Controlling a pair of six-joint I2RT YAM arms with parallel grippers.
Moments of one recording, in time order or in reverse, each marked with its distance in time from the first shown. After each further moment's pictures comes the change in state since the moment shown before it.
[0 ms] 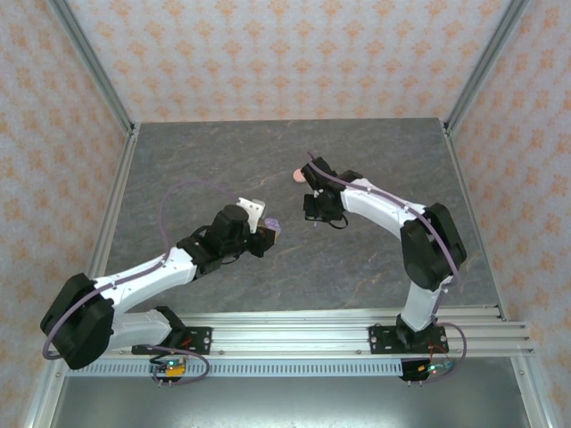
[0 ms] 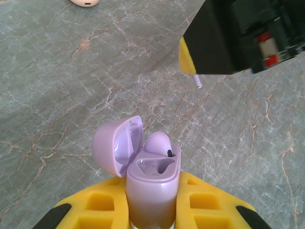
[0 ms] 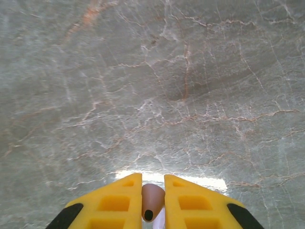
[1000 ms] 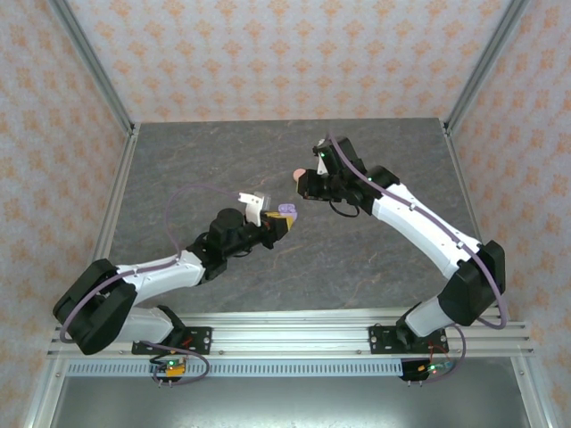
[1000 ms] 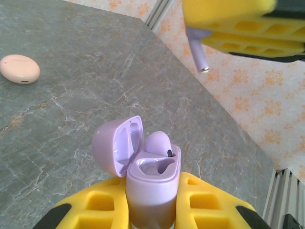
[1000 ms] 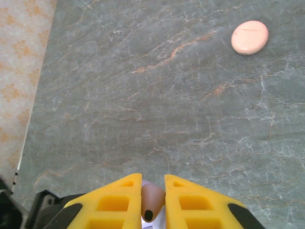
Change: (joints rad) left arm 0.000 0.106 -0.108 0.591 0.107 -0.139; right arm 0.027 -0.286 0.061 0.087 -0.128 -0.001
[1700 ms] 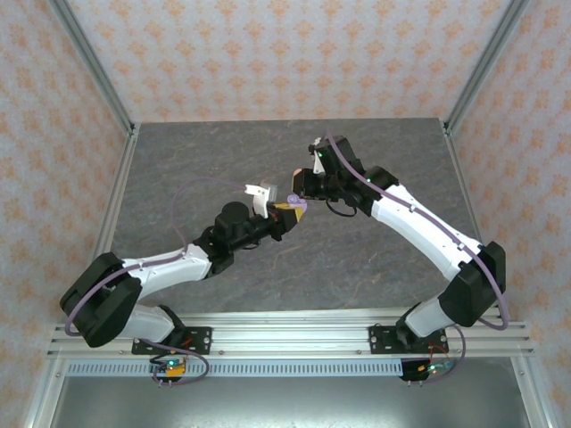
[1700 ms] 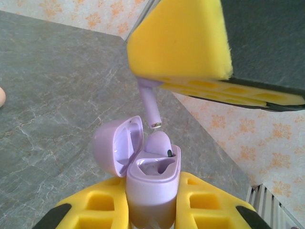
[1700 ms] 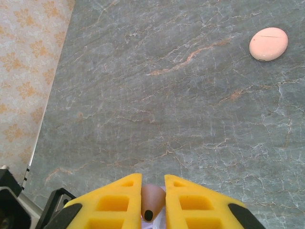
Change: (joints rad) left arm -0.028 0.051 0.087 0.052 0.006 -0.050; right arm 0.026 -0.004 0.008 0.024 -0.007 0.000
